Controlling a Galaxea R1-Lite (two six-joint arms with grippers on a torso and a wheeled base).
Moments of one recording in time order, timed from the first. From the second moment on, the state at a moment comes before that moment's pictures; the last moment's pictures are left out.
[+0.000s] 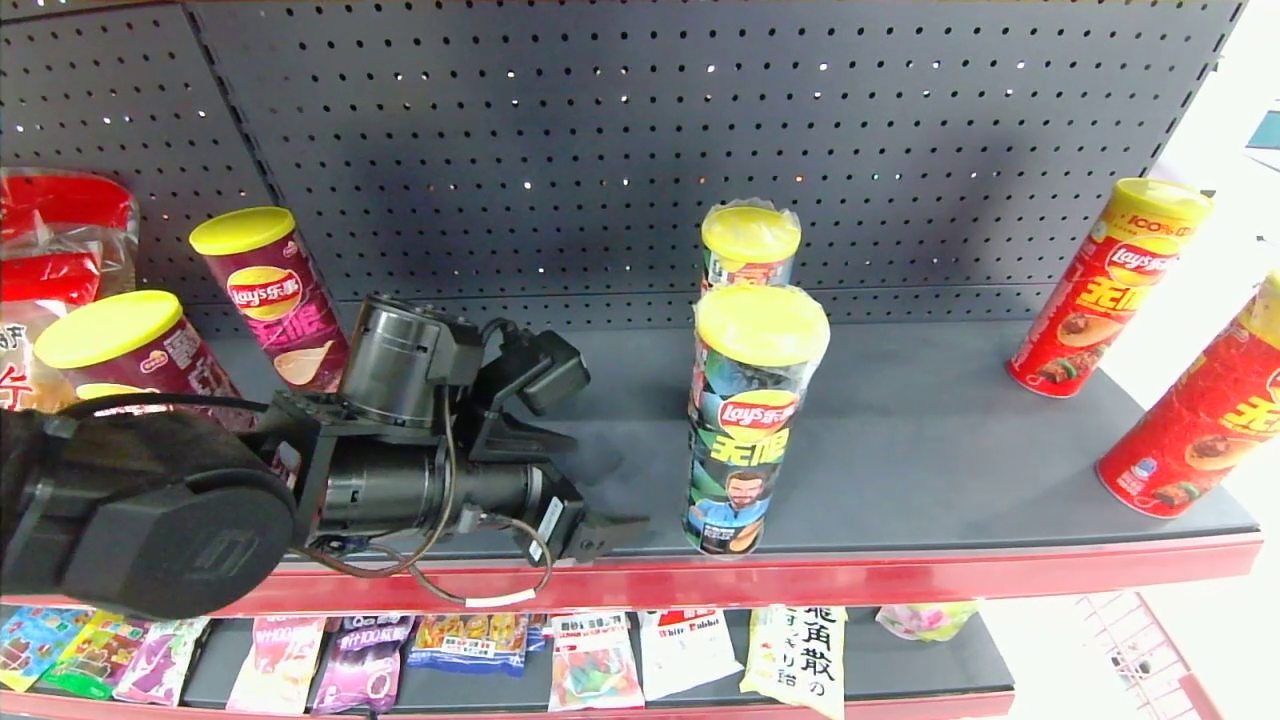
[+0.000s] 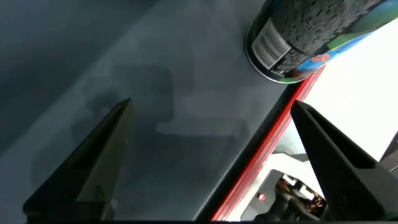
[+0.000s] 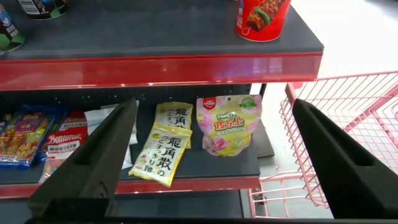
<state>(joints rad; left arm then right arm) -0.60 1.74 -0.89 -0.27 -0.26 0.18 0.00 0.00 0.00 0.00 -0.02 -0.01</state>
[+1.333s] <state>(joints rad) -0.65 1.83 -0.97 -0.28 -0.22 0.18 0.00 0.00 0.00 0.00 -0.02 -0.01</state>
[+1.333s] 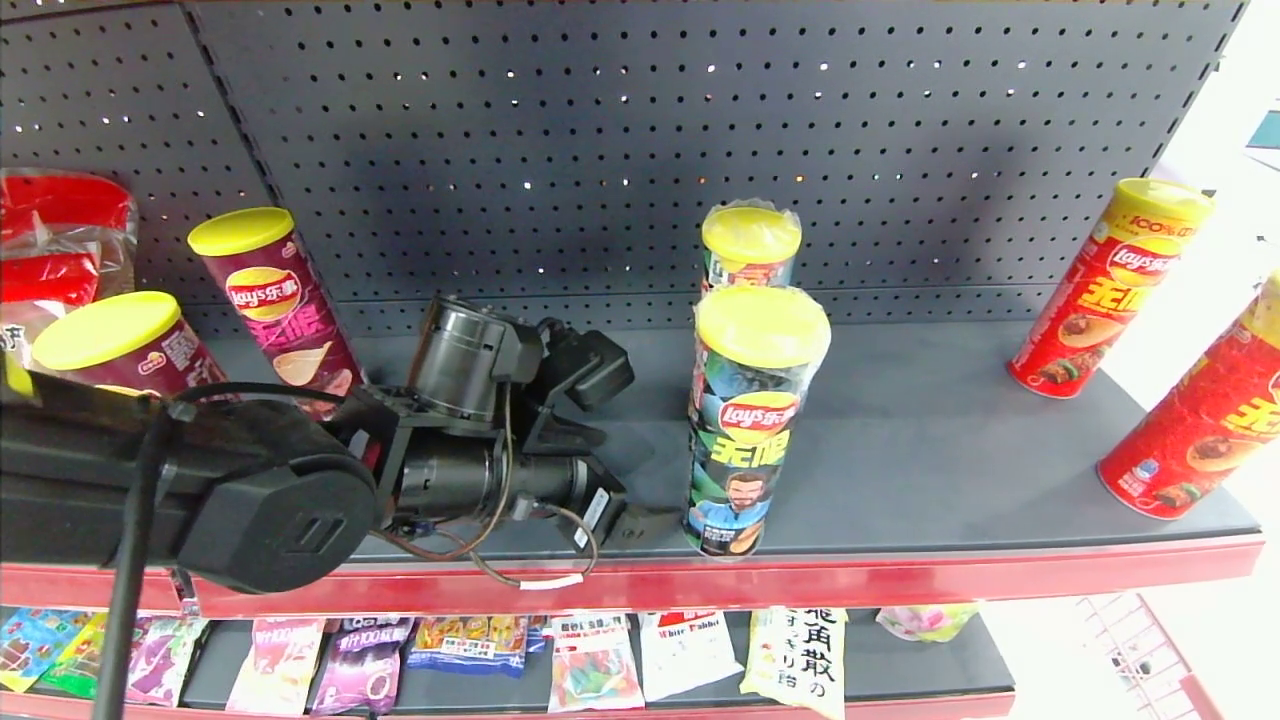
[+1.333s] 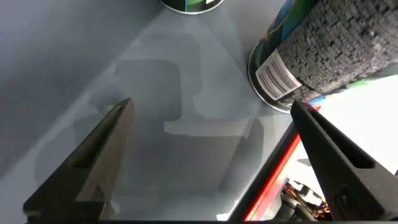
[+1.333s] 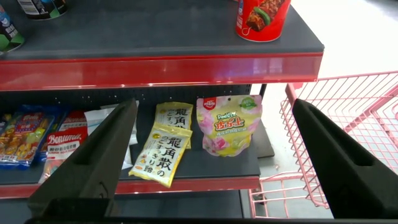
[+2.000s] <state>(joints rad) -0.65 1.85 -1.00 -0.28 -0.21 0.18 0.00 0.00 0.00 0.00 -0.02 -0.01</state>
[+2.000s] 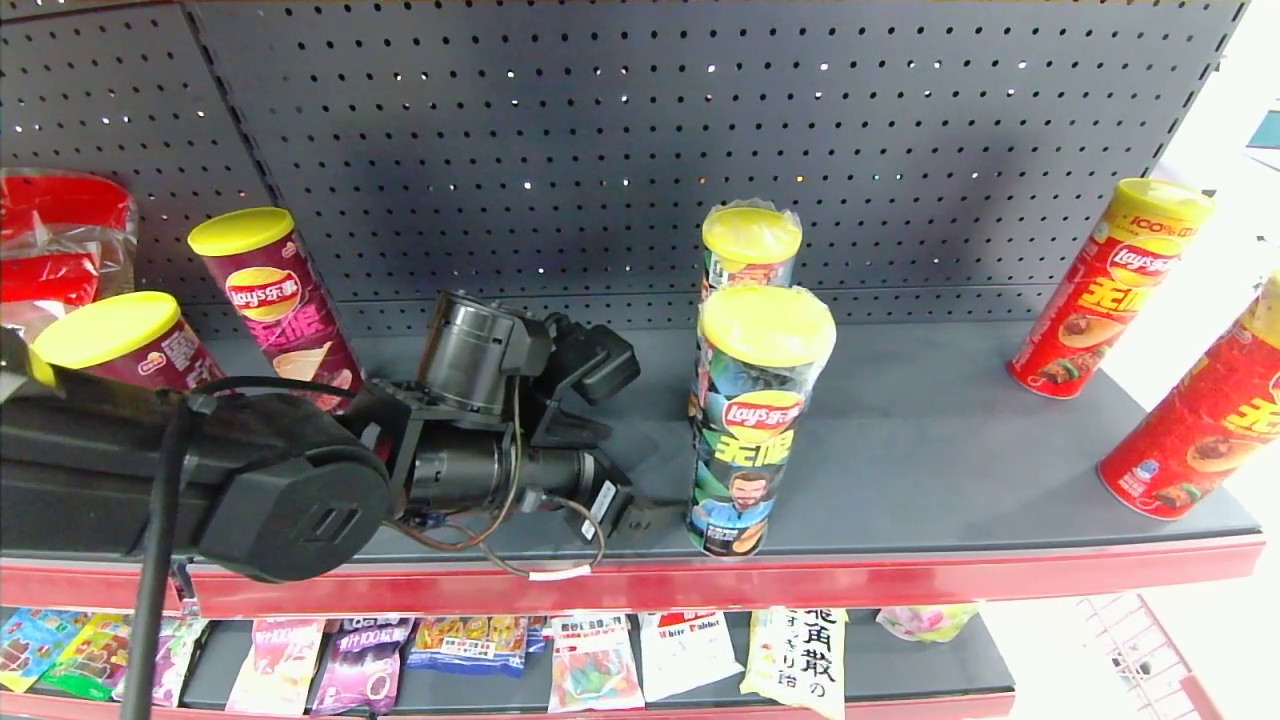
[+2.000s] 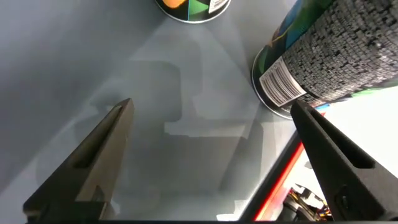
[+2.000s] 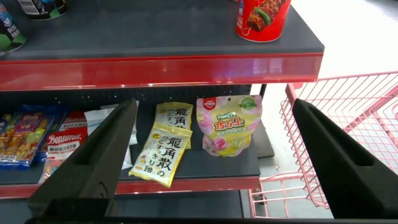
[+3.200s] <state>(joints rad) -0.66 1.86 -0.99 -0.28 -0.20 0.17 0.00 0.00 0.00 0.00 -0.02 0.00</state>
